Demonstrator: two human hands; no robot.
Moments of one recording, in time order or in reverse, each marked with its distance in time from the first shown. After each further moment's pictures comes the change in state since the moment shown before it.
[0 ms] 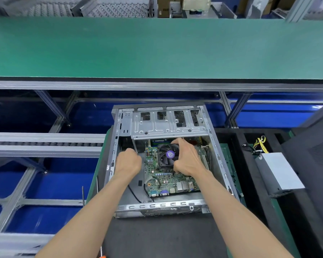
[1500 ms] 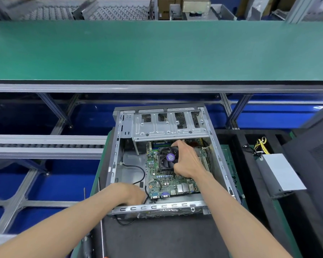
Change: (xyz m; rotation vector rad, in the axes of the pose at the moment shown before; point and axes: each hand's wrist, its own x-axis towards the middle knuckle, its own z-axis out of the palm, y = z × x) left_hand -0.041 -0.018 0.002 0.862 -0.947 0.510; right_hand 0.003 0.004 0.005 -0.036 -0.017 -0.038
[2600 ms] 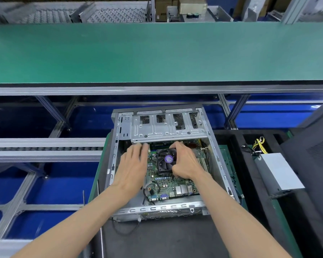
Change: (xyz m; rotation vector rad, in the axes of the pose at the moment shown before) left_hand -0.003 -0.003 -0.009 -0.056 1.183 -0.217; right_hand -0.002 -0.004 -0.001 -0.011 -0.032 0.015
